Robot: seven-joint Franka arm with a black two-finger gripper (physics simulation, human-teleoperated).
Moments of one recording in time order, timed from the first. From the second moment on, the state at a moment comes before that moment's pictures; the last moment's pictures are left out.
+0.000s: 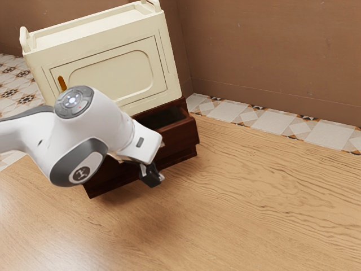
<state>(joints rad) -0.38 -0.24 0.41 -2.23 0.40 2.50 0.47</state>
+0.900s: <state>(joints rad) -0.37 -0.36 0.34 -2.32 0.39 2.44 0.36</state>
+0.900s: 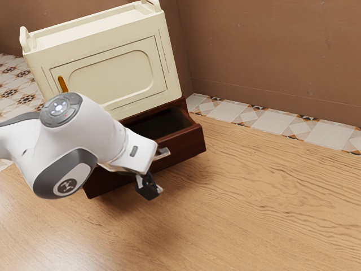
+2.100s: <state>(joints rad) -0.33 -0.41 0.21 -2.35 0.36 2.42 0.18</state>
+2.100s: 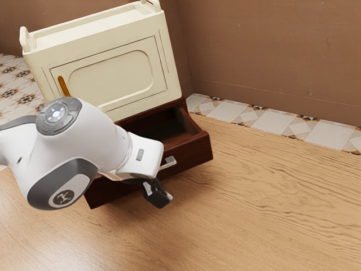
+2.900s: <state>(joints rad) -0.29 -0.44 0.13 -2.40 0.36 2.43 0.11</state>
